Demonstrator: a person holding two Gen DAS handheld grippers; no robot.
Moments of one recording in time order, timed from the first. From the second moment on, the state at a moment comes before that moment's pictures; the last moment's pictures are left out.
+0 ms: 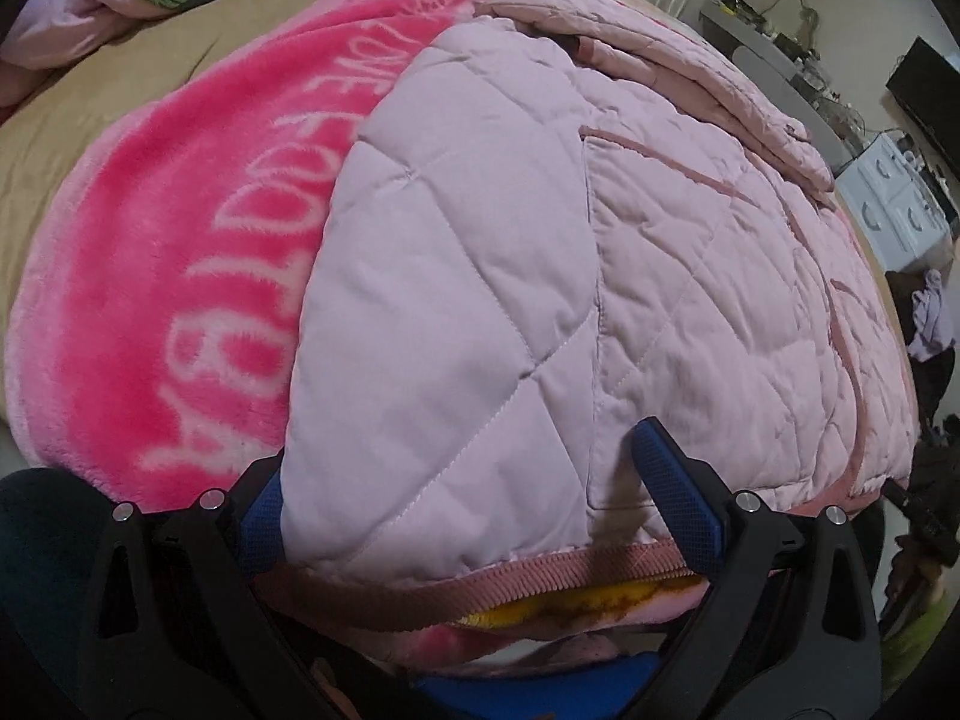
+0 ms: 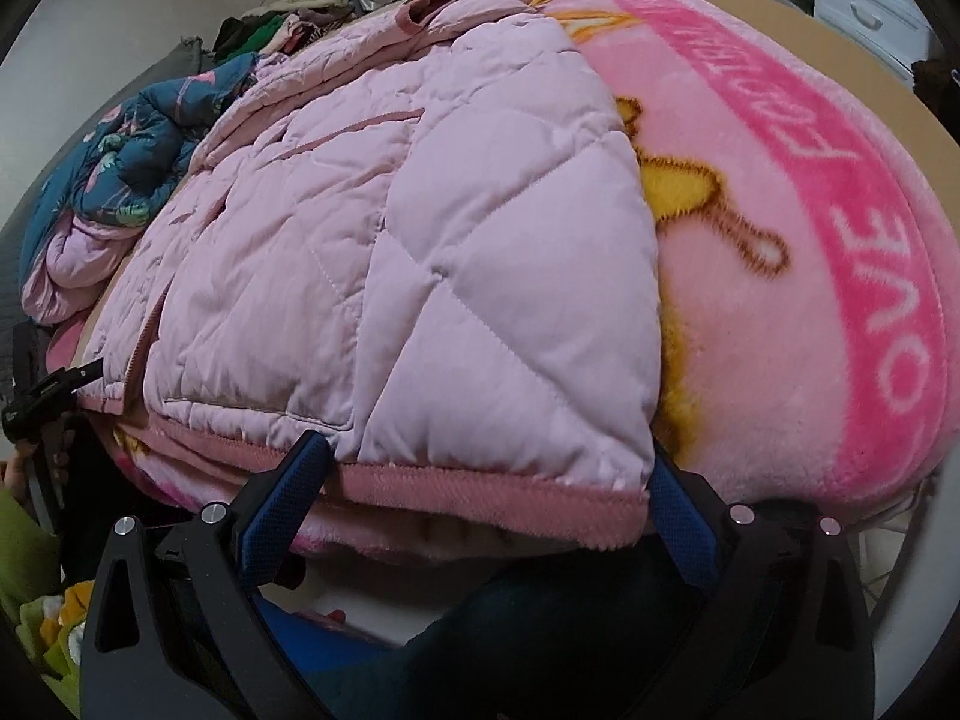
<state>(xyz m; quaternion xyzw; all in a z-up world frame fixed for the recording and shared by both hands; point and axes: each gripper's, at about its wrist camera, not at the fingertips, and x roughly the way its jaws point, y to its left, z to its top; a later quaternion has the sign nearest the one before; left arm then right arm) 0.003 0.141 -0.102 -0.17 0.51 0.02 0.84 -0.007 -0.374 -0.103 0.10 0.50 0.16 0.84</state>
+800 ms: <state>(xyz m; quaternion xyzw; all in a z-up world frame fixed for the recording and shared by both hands) 0.005 0.139 -0.083 -0.19 0.46 0.01 0.87 0.013 -0.380 -0.056 0.20 0.42 0.23 0.85</state>
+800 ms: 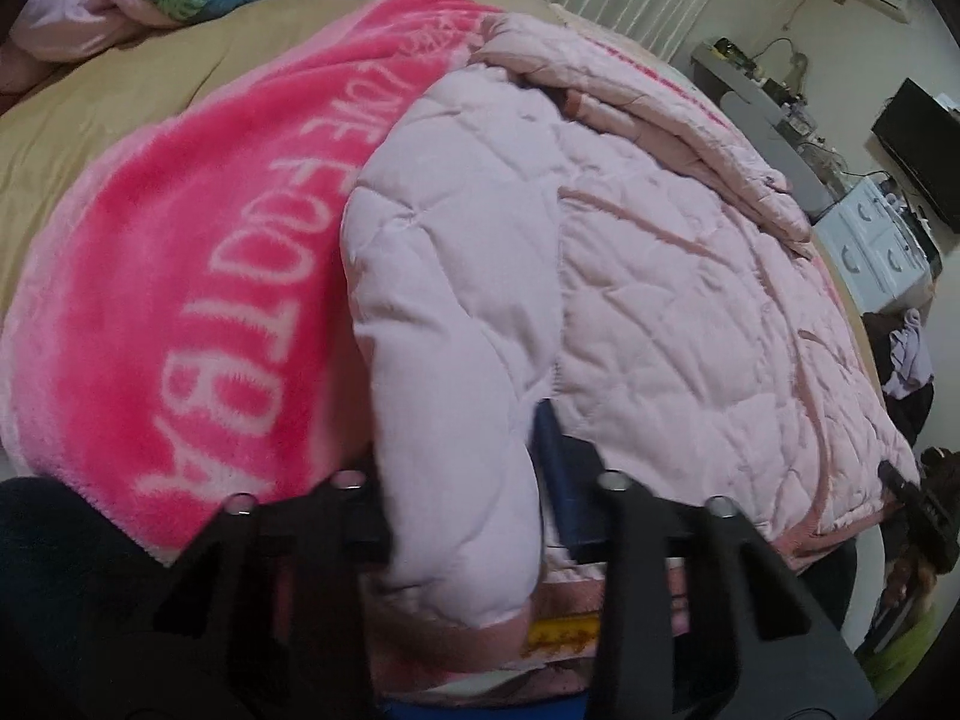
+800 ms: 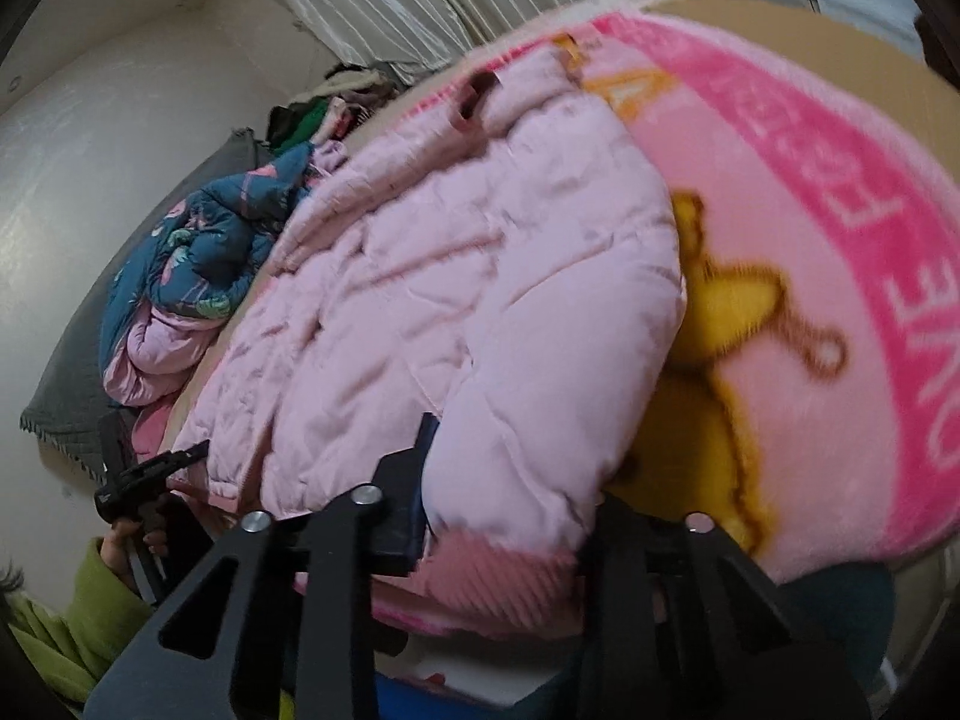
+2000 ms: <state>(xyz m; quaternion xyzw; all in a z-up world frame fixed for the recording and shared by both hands) 0.063 0.122 0.052 -0.15 0.33 -0.04 0.93 0.074 -0.370 0.062 0.17 0.30 0.25 0.91</state>
